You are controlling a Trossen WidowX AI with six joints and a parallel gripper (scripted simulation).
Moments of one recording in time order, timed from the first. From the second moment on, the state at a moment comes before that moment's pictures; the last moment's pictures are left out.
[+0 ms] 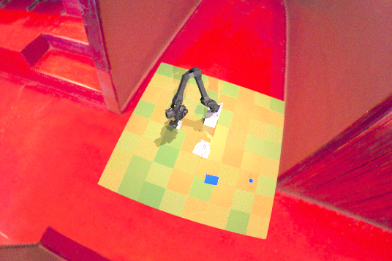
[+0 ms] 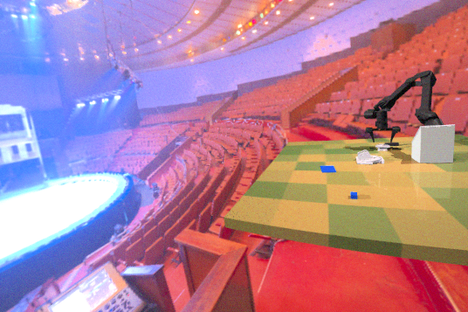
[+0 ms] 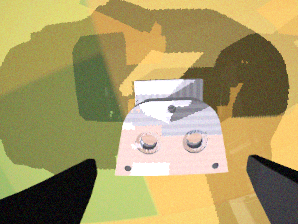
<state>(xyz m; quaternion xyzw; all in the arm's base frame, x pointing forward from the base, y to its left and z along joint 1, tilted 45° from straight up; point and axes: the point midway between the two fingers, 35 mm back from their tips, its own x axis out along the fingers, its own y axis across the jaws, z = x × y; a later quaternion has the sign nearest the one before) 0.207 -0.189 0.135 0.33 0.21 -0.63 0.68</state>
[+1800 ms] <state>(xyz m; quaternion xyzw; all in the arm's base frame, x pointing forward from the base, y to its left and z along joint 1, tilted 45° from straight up) 0.211 -0.216 0.107 0.33 0.21 -0.63 0.68</state>
